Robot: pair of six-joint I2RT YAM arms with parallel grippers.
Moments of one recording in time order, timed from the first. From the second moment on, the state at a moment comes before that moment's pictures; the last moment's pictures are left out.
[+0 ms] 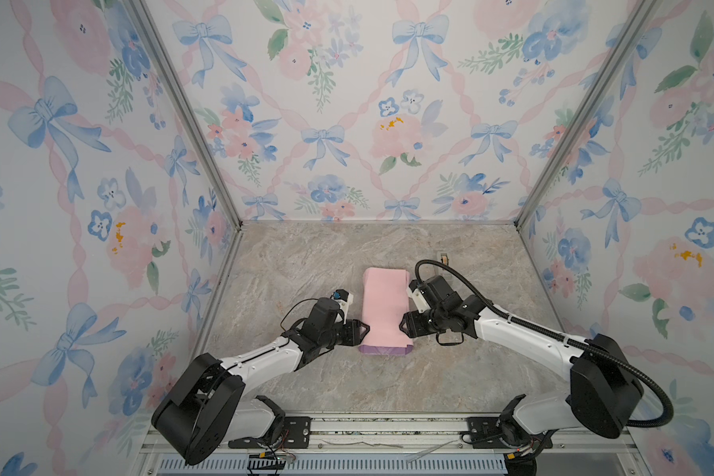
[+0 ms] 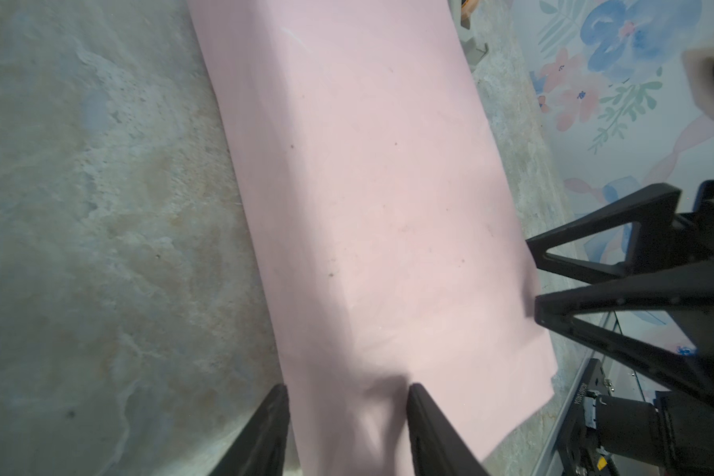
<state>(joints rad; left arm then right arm) -0.60 1.30 0.48 0.12 0.28 -0.56 0.70 1.44 0.93 -0.53 -0.14 0.41</state>
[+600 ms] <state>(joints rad) -0.62 1.36 0.47 0.14 0.18 -0.52 0.75 1.48 0.81 -0.39 0.01 0.41</state>
